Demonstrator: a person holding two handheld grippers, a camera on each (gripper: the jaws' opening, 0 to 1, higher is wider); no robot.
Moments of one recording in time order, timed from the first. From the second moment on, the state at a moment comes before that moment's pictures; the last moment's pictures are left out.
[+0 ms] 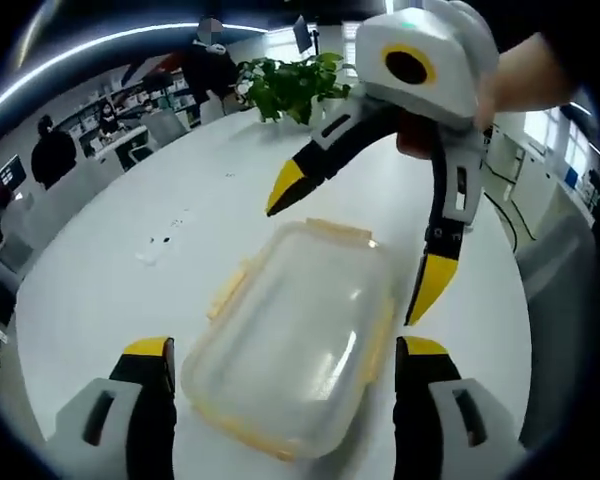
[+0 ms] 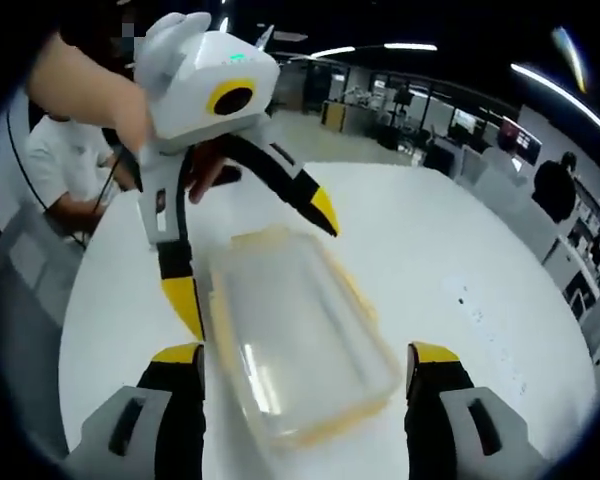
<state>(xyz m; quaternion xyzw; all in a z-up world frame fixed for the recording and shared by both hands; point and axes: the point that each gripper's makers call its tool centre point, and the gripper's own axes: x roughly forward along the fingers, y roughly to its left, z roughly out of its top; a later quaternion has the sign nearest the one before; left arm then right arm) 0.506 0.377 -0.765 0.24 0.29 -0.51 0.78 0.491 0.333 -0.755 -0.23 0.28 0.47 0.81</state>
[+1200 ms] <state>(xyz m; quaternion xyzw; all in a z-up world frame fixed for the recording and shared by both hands) 0.479 0.420 -0.766 0.07 0.22 -0.40 0.88 0.452 0.299 -0.766 -0.07 0.25 0.35 0.90</state>
